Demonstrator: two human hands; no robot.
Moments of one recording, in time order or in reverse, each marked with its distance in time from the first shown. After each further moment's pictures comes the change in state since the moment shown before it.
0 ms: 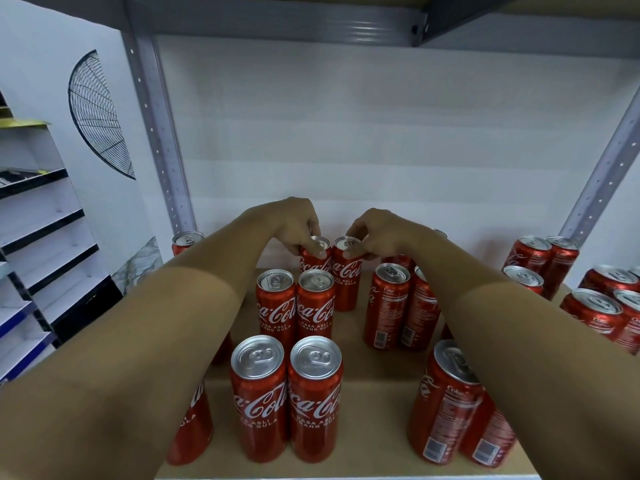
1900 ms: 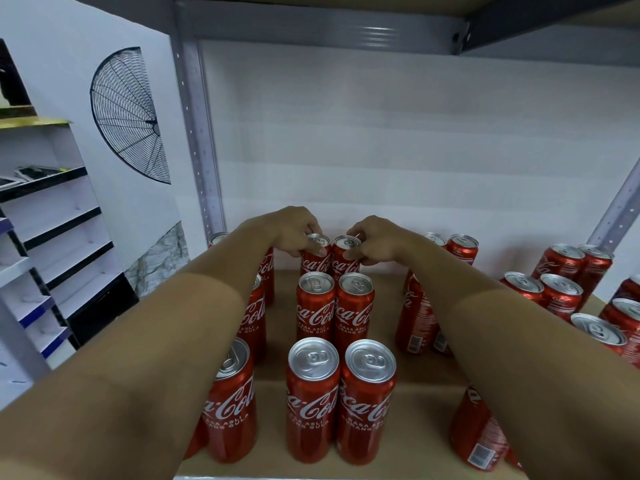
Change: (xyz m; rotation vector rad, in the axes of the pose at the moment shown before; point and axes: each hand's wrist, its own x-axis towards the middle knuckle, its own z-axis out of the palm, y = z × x) left_hand -0.028 -0.057 -0.009 -0.056 0.082 0.045; right_hand 0.023 -0.050 0.035 0.196 -0.008 0.064
